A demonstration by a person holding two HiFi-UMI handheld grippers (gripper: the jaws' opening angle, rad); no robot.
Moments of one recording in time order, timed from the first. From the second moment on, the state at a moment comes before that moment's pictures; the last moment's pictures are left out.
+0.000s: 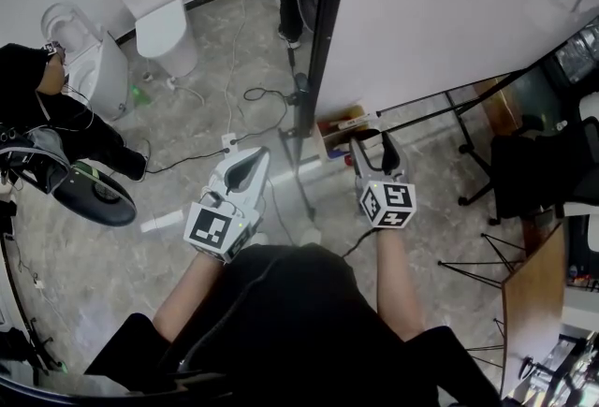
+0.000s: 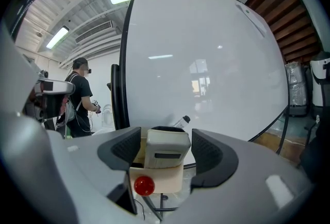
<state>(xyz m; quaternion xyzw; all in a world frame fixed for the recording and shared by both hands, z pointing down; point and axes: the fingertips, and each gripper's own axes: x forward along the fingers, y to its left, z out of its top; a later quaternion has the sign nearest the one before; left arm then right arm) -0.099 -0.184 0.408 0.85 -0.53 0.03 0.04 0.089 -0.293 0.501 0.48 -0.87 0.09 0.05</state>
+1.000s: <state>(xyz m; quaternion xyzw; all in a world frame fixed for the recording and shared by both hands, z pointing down) -0.060 -0.184 0.399 0.90 -0.44 0.02 0.03 0.126 -0.219 0.443 0.54 -0.84 0.08 -0.01</state>
